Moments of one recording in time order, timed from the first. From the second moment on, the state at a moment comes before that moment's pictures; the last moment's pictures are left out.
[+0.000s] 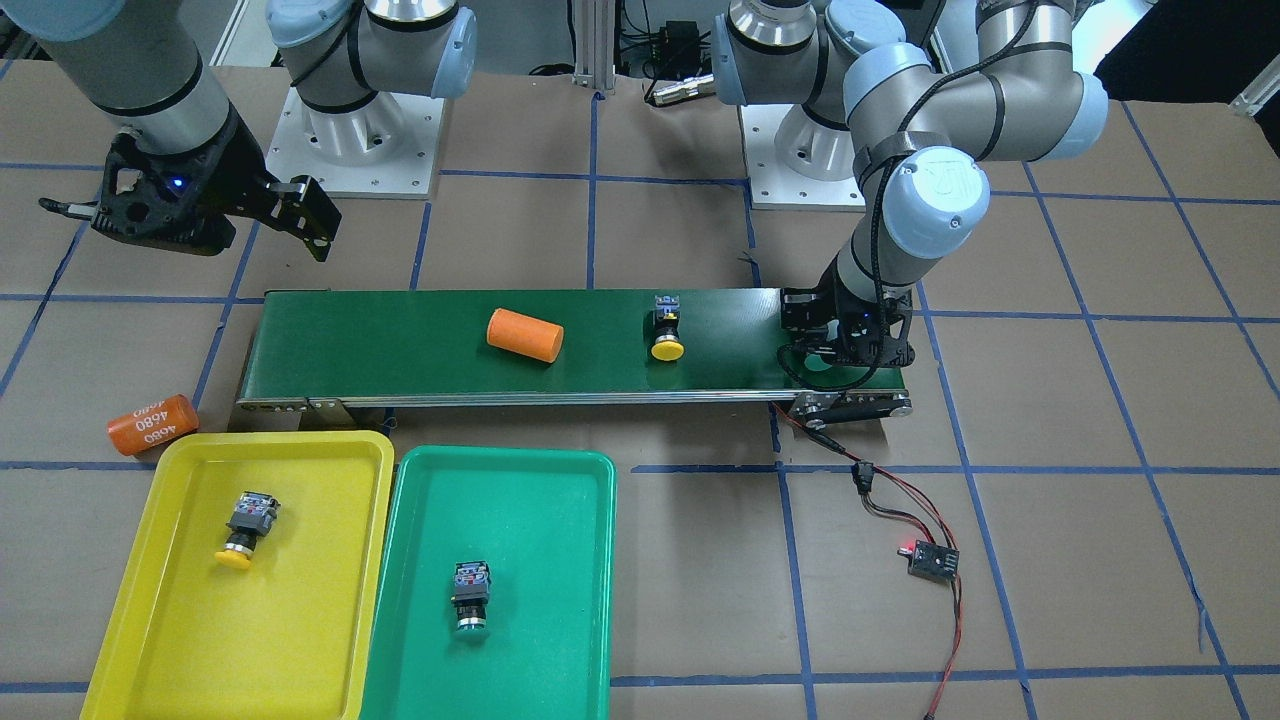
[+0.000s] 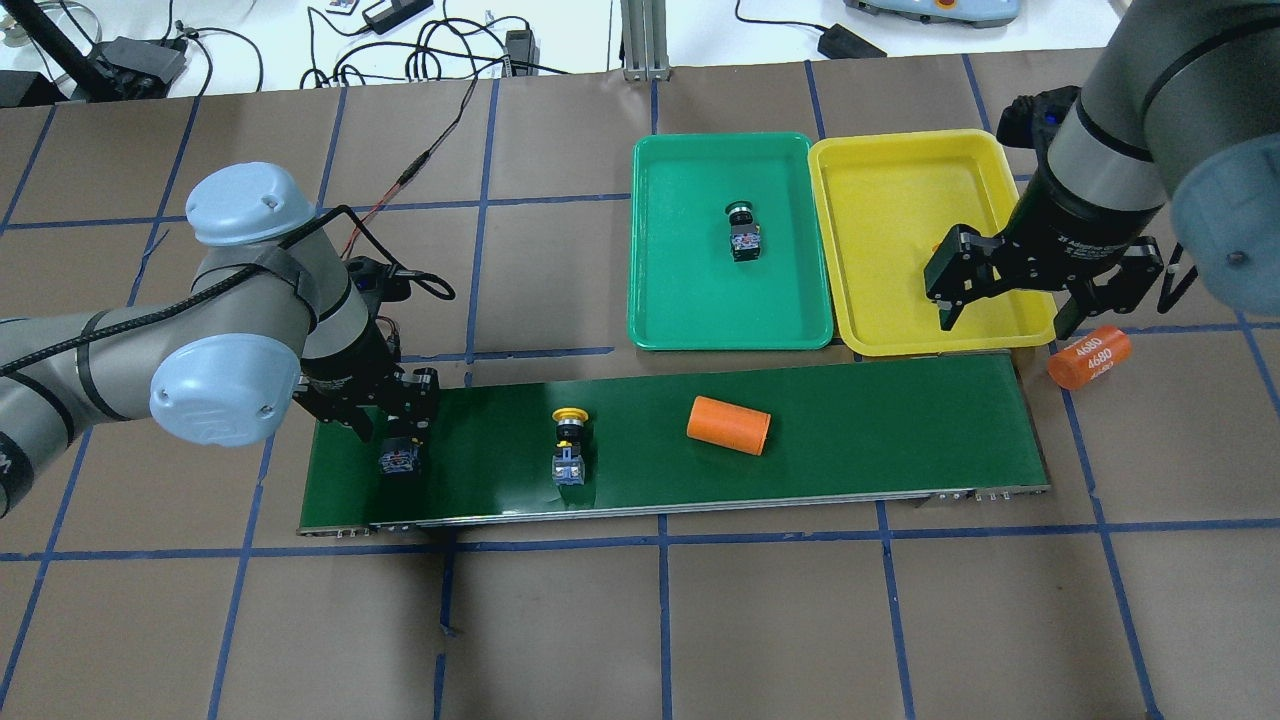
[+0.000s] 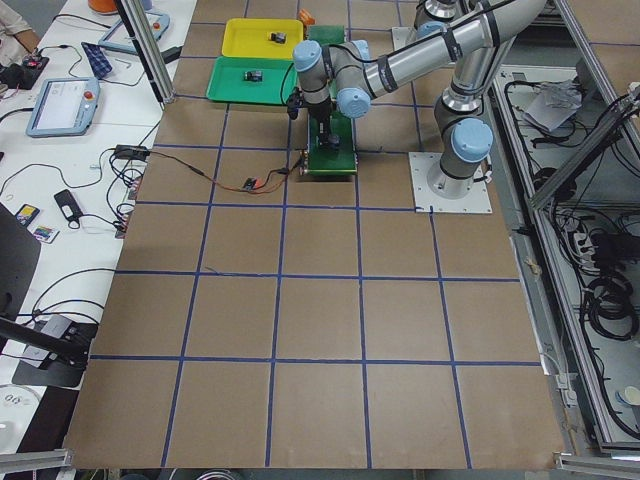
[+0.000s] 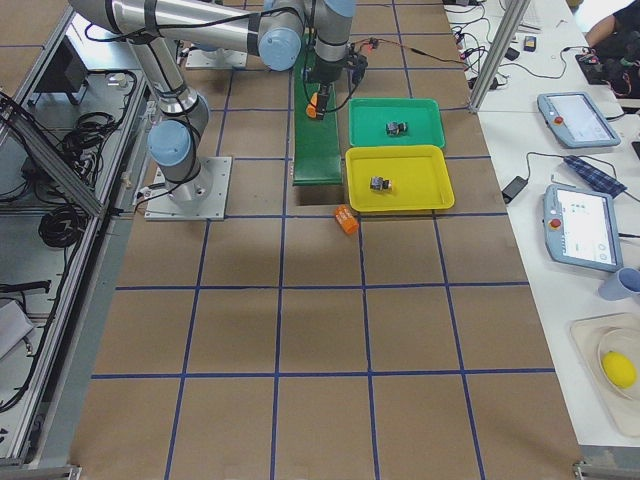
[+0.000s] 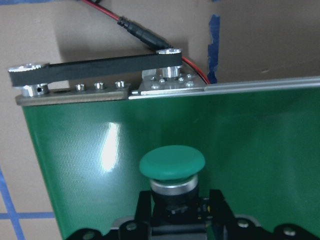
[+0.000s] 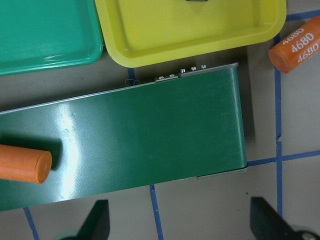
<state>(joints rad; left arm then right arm) -1.50 -1.64 -2.04 -1.21 1.59 0.11 1.45 -1.66 1.79 -1.59 -1.58 0.03</state>
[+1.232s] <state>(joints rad) -1.60 -1.55 -1.54 -1.58 1.60 0.11 1.56 -1.65 1.80 -1.61 -1.58 0.06</state>
